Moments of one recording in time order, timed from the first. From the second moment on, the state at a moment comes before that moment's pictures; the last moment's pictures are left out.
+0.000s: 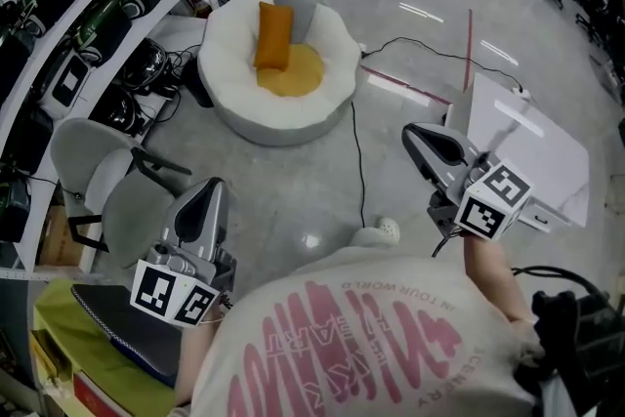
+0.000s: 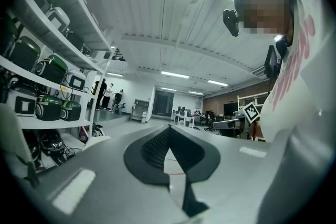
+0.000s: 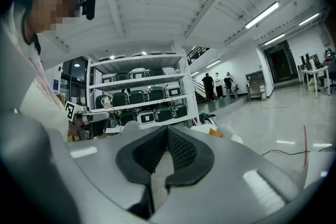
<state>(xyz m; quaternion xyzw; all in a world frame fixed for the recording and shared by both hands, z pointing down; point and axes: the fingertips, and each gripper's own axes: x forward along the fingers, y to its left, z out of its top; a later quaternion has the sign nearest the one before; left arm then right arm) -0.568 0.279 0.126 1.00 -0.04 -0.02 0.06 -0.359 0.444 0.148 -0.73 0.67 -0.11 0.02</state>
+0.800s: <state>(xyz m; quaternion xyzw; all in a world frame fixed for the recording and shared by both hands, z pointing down) -0.517 0.240 0.148 0.99 -0.06 0.00 0.09 -0.315 0.382 0.169 -0.70 0.70 -0.14 0.02</state>
